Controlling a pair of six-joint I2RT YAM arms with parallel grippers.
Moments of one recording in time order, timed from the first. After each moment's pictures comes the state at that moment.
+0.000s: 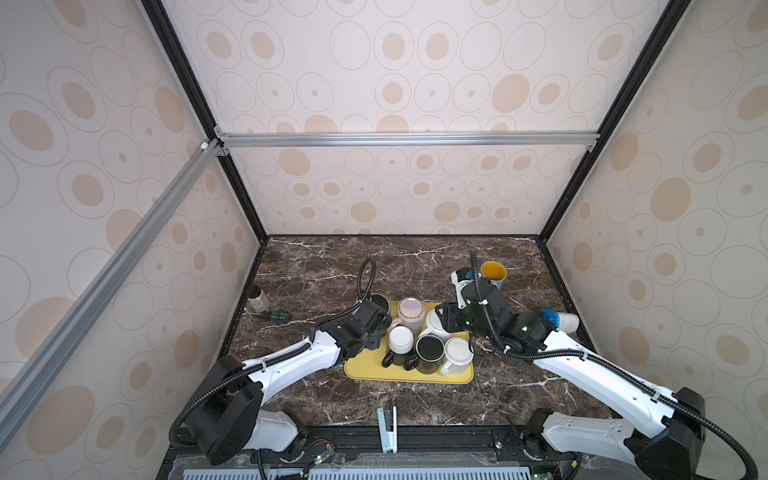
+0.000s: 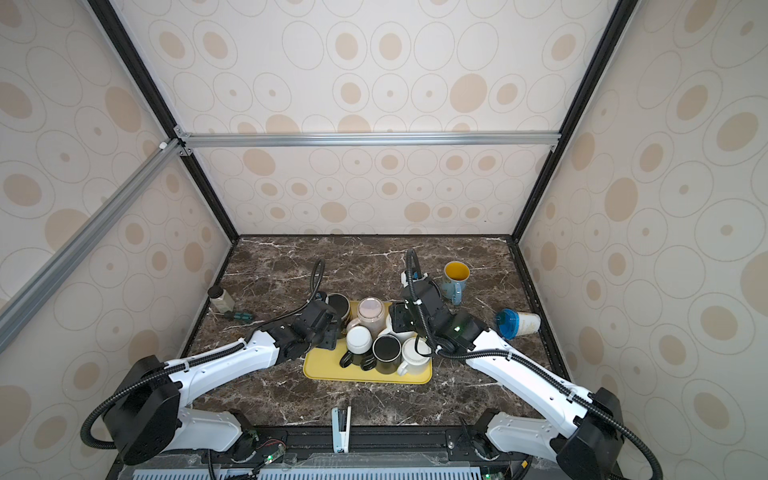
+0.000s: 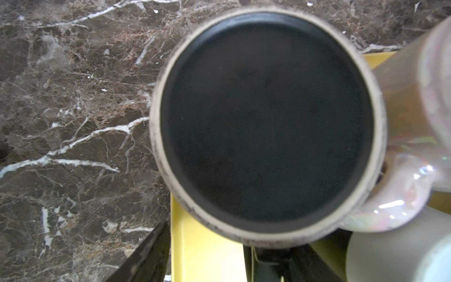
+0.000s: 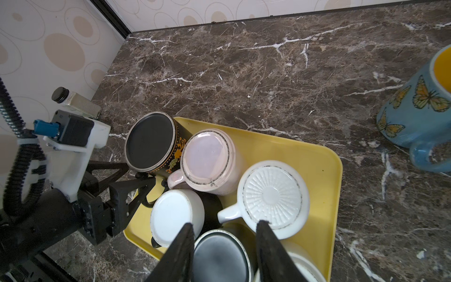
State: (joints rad) left arm -0.72 1.37 0.80 -0.44 -0.37 -0.49; right arm 0.76 1.15 1.00 -0.52 0.18 0.53
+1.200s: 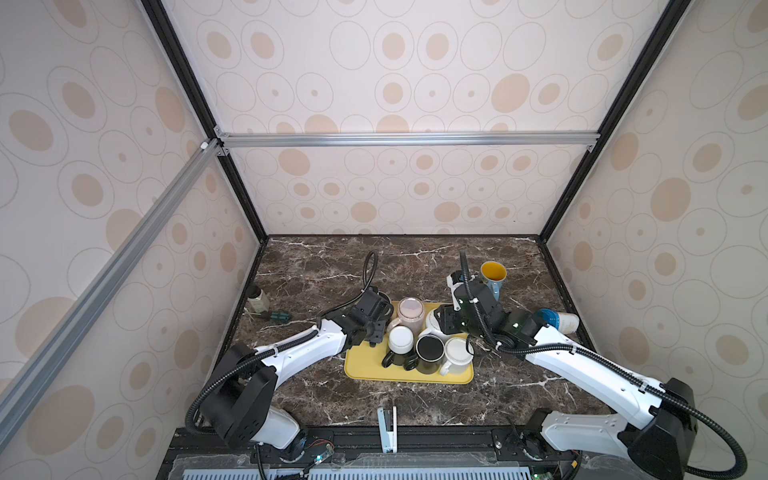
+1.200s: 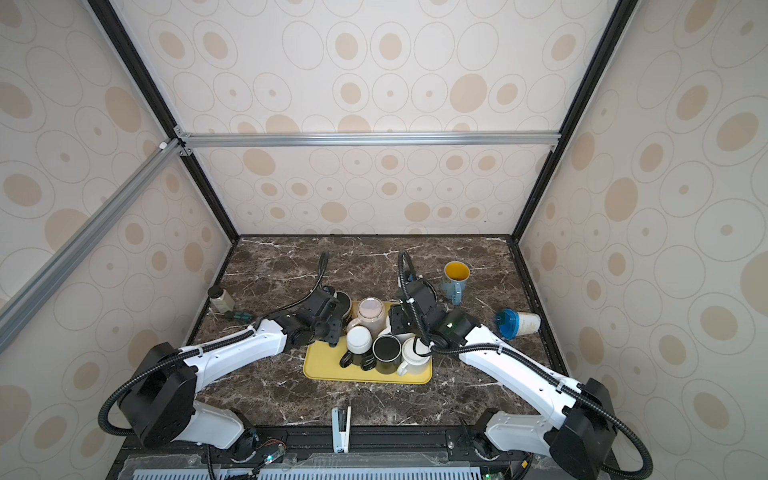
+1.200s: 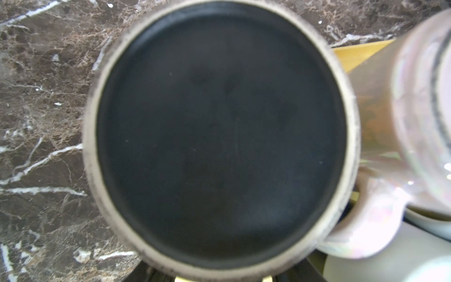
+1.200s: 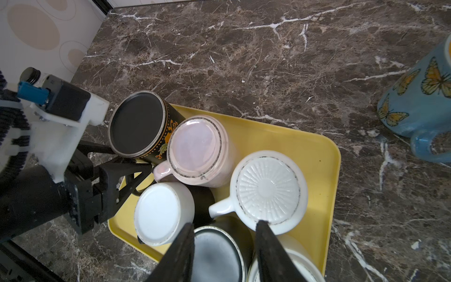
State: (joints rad) left arm -0.67 1.47 0.89 -0.44 -0.23 -0.41; right arm 0.76 1.21 1.00 -0.55 0.18 0.53
